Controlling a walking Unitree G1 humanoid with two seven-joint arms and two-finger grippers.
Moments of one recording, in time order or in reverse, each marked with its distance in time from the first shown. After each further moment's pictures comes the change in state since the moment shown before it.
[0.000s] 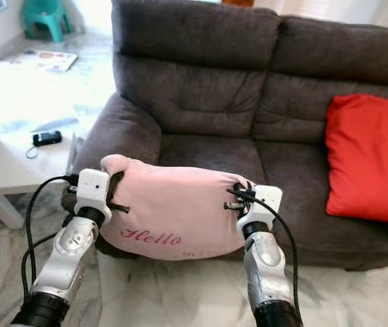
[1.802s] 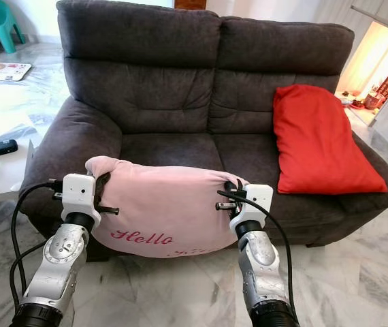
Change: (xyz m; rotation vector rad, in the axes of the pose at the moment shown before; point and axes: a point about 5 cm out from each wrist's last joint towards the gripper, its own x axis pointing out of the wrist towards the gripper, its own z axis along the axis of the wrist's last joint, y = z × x) left arm -0.012 0.012 0.001 -0.024 -0.015 0.102; right arm 0.000 0.010 0.001 -0.023 -0.006 0.067
